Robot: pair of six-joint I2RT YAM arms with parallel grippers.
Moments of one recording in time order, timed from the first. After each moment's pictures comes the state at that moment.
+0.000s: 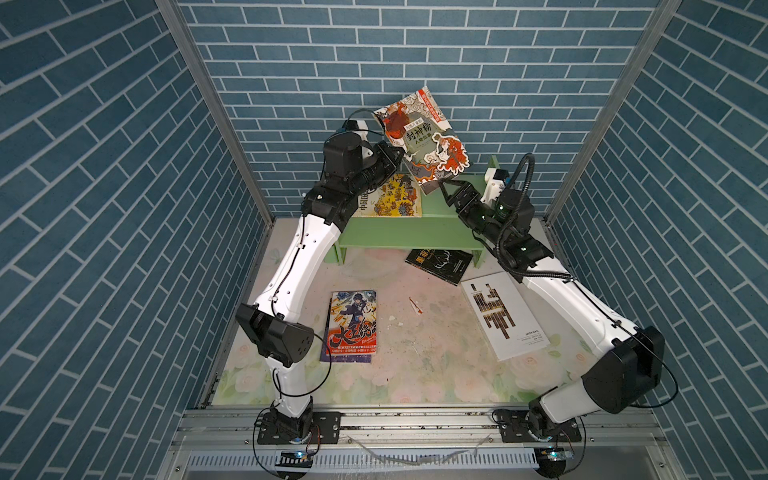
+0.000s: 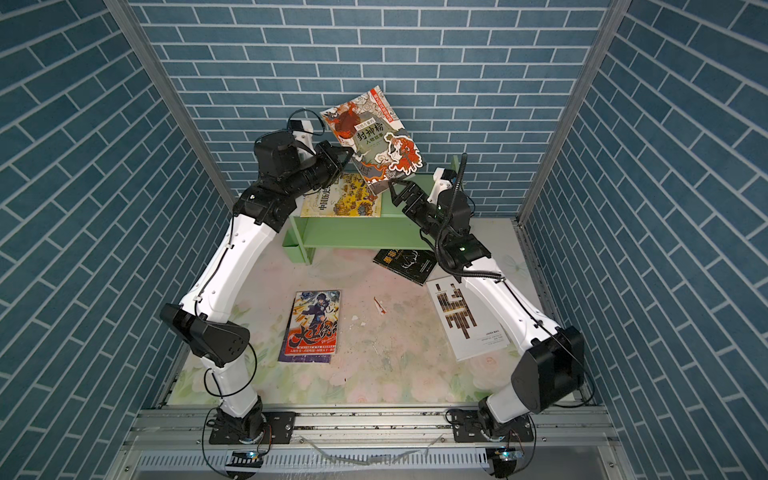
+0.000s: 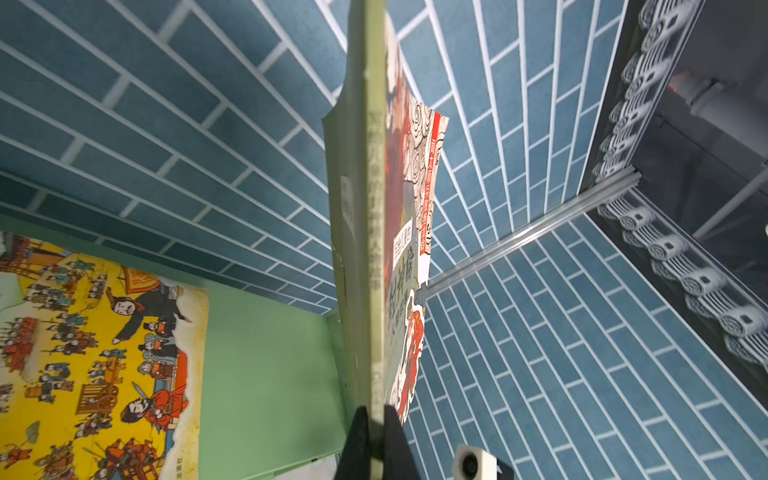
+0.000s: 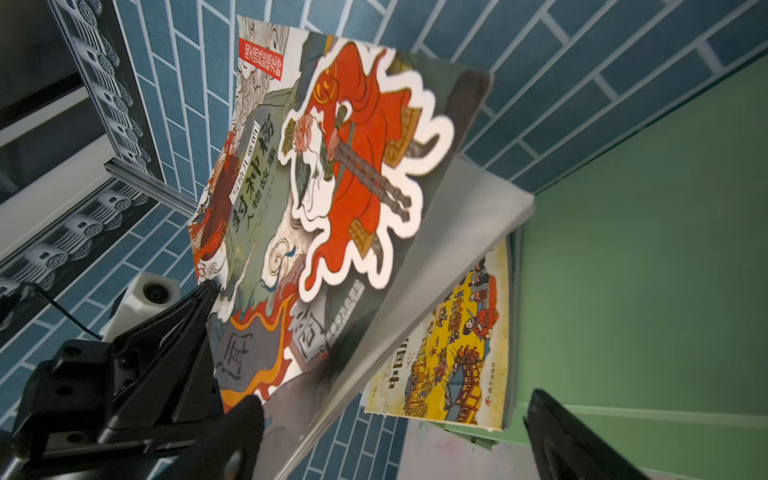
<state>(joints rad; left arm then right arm) -0.42 1.85 2.20 -0.37 0.20 -0.98 0.52 1.54 1.43 0.14 -0.18 1.00</state>
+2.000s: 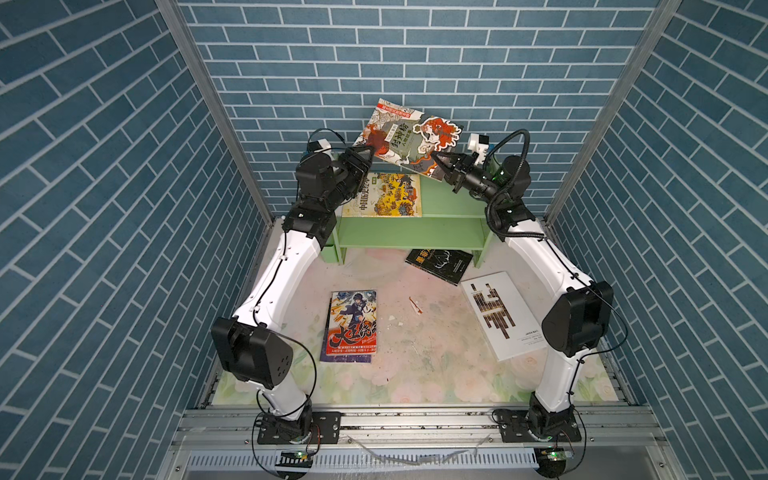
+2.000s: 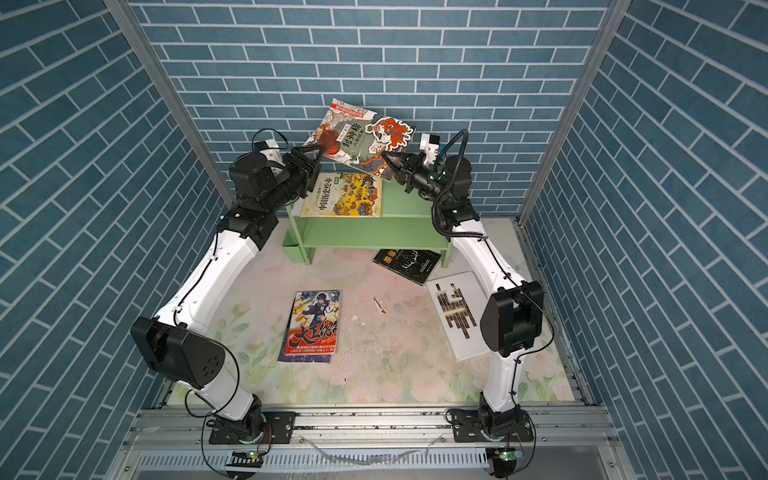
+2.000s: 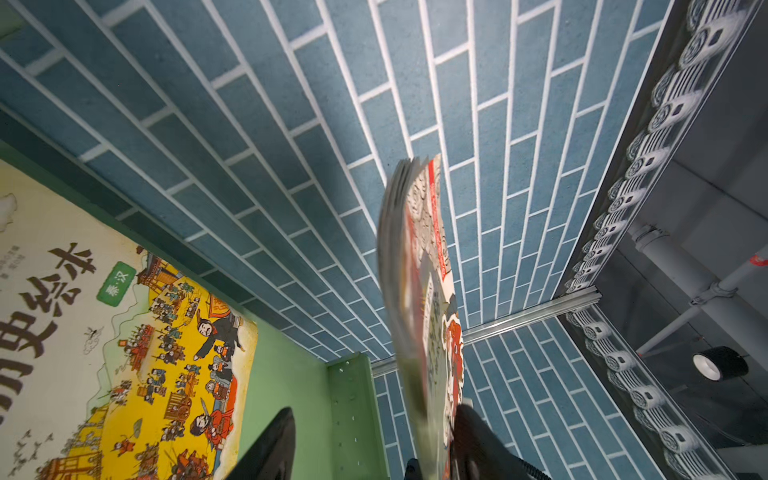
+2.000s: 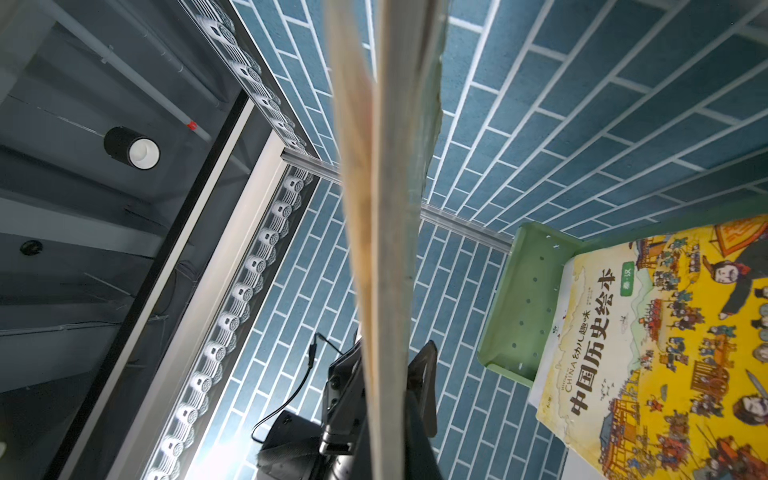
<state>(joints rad) -0.28 1.67 1.79 -0.05 0.24 -1.22 0.38 1.91 1.91 0.38 -0.73 1.48</state>
